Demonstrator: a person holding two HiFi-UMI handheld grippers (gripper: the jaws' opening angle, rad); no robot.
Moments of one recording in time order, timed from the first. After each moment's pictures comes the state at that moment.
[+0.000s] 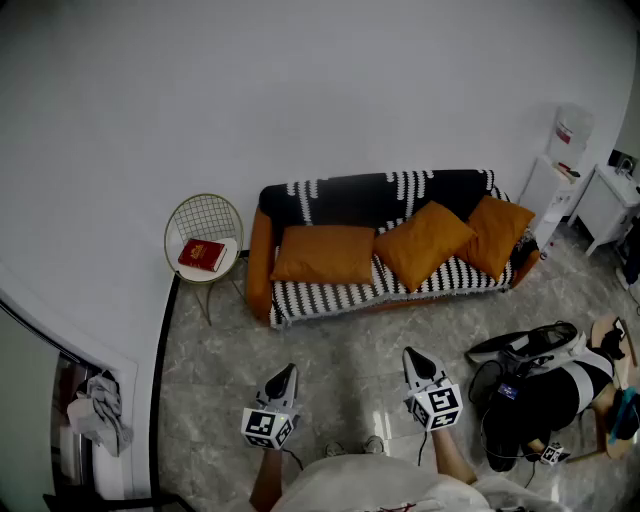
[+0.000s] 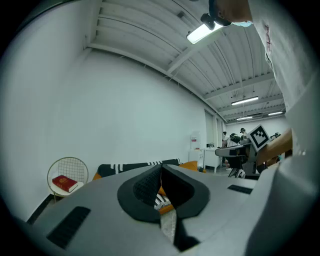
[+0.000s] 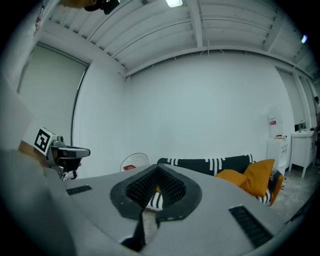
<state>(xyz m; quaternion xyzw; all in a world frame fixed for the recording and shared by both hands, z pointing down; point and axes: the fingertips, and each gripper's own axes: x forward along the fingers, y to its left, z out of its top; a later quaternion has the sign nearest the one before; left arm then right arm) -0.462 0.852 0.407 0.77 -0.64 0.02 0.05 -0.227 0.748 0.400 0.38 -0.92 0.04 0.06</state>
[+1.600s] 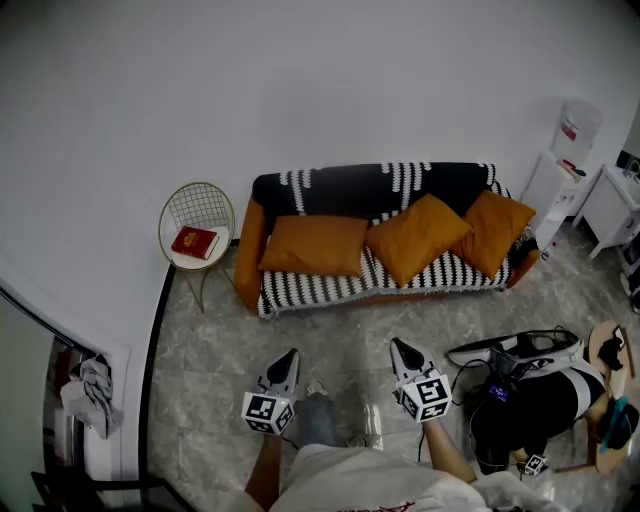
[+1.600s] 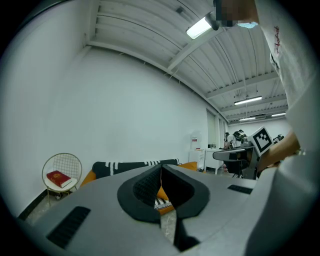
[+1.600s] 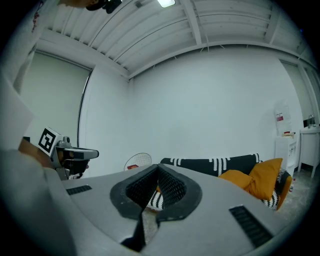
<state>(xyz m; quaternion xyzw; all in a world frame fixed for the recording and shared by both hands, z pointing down) -0.387 0.795 0.417 0.76 -0.65 0.01 0.06 -0.185 0.703 0.414 0.34 -0.94 0.04 0.05</state>
